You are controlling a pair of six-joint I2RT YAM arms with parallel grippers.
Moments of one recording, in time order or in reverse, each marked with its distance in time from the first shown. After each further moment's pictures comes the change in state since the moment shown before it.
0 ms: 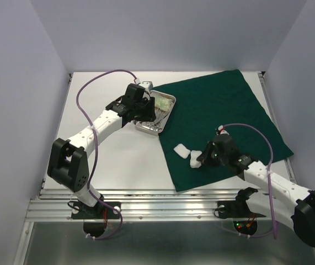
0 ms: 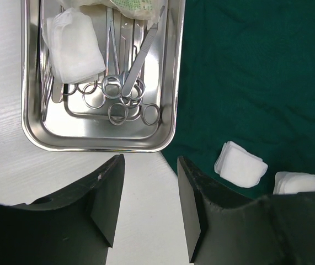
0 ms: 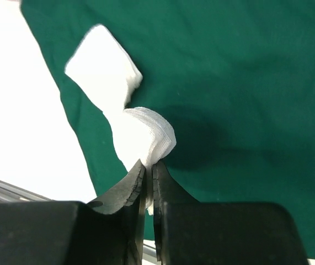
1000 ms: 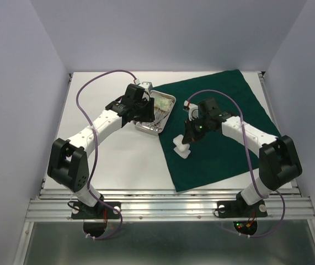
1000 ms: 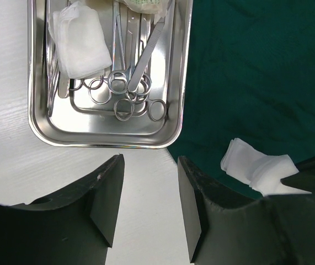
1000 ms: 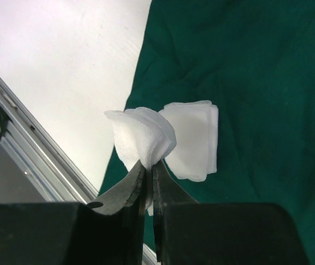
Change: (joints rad) left arm 0.003 0.000 0.000 -0.022 -0.010 0.016; right arm -0.137 0.600 0.644 -0.227 -0.567 -0.741
